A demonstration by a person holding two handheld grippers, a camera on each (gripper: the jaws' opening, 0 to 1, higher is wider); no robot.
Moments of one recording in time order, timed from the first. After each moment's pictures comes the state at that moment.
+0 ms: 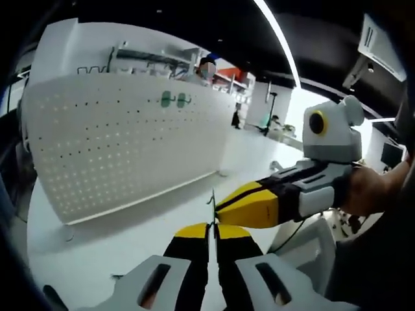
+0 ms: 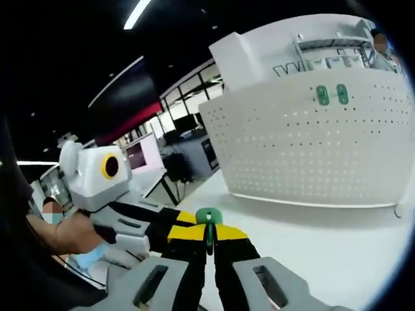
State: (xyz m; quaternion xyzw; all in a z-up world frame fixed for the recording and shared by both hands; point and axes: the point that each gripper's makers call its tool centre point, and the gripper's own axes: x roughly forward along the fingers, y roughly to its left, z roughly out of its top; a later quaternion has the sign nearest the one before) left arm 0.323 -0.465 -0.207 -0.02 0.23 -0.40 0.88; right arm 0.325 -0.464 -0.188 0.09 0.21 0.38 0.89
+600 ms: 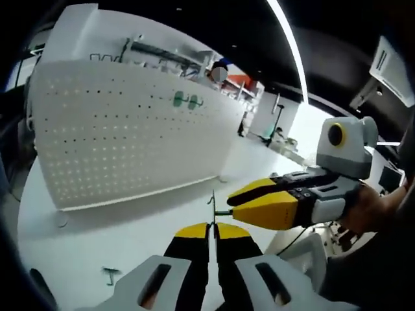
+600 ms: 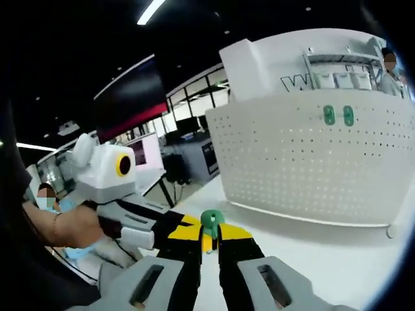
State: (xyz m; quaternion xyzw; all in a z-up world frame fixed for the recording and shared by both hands) left arm 0.331 -0.457 -0.203 -0.07 0.24 -0.39 0.89; right arm 0.324 -0.463 -0.167 0.04 0.17 0.38 0.91
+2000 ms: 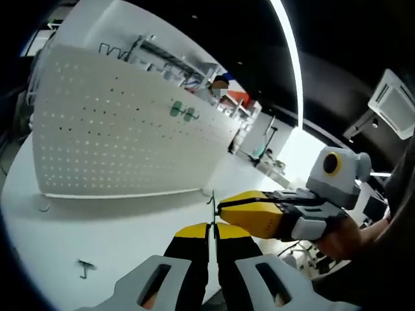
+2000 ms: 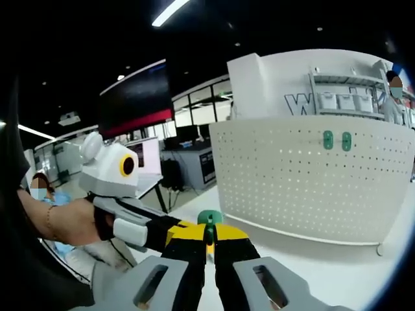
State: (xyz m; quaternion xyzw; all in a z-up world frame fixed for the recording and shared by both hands) left arm 0.321 -0.469 -0.179 -0.17 0.23 -0.41 0.87; right arm 0.325 -0.464 -0.154 0.03 0.14 0.38 0.91
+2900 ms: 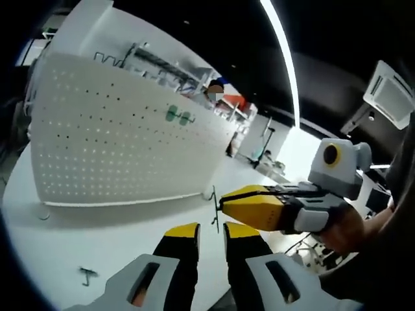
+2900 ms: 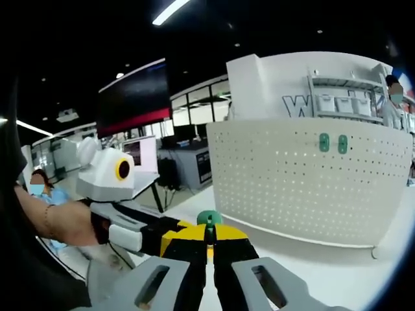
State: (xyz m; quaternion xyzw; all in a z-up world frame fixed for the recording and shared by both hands) left arm 0.320 -0.472 -0.182 -0.15 0.20 -0.41 0.88; right arm 0.325 -0.471 -0.153 0.00 0.13 0.37 0.92
